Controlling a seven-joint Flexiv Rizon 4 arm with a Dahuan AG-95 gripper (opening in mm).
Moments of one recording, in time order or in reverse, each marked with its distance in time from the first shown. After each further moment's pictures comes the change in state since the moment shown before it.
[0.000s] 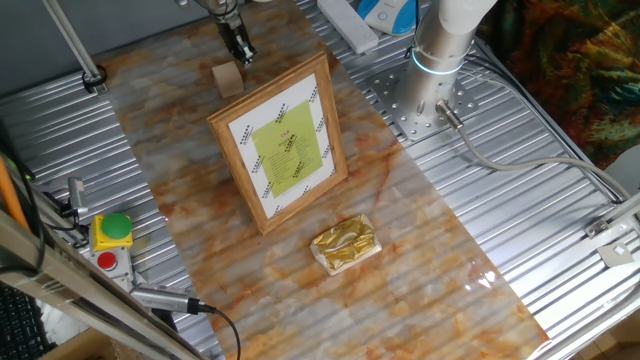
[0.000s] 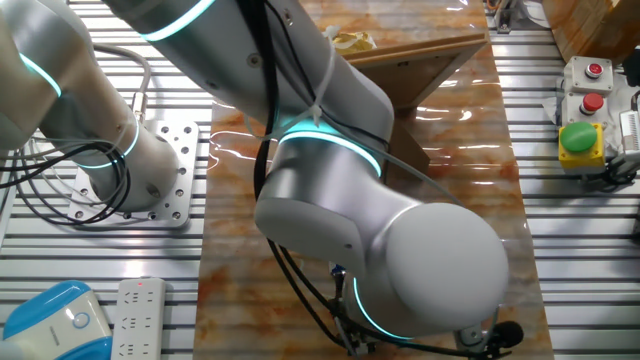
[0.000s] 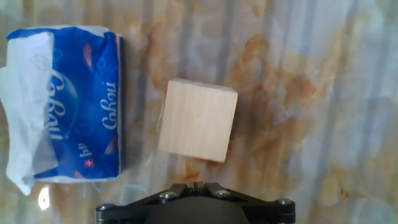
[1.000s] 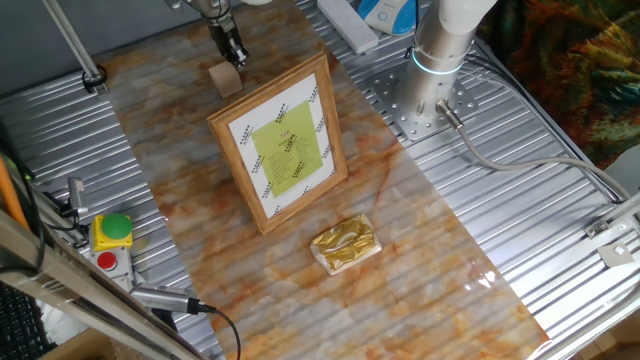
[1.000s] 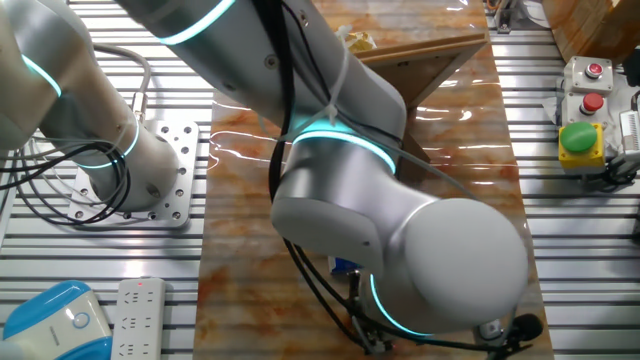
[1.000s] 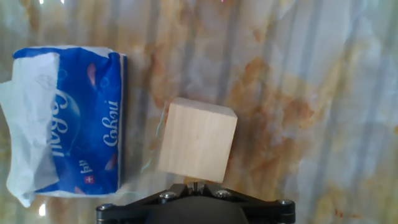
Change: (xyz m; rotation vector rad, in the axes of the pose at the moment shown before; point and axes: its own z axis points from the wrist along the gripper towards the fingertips) arm -0.024 -0.001 -0.005 0.006 -0.014 -0.024
